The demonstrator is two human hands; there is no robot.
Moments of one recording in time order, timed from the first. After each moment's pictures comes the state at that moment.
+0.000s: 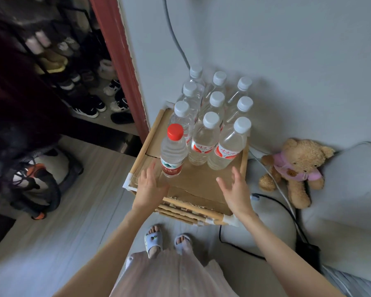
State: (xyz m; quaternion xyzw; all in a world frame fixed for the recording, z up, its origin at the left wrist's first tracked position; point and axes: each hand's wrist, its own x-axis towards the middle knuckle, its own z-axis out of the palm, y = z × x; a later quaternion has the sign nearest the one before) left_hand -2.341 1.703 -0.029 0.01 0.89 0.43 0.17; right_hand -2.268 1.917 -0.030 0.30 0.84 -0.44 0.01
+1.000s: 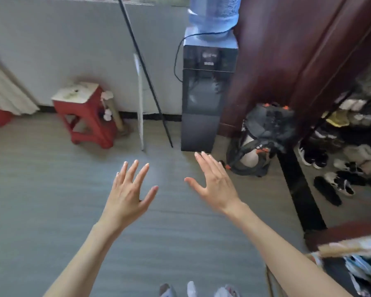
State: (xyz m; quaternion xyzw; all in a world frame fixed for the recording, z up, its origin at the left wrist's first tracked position) left_hand -1.835 1.294 0.063 -0.44 0.87 0.16 -0.13; right_hand -2.043 1.383 0.074 -0.59 0.76 -0.25 0.13
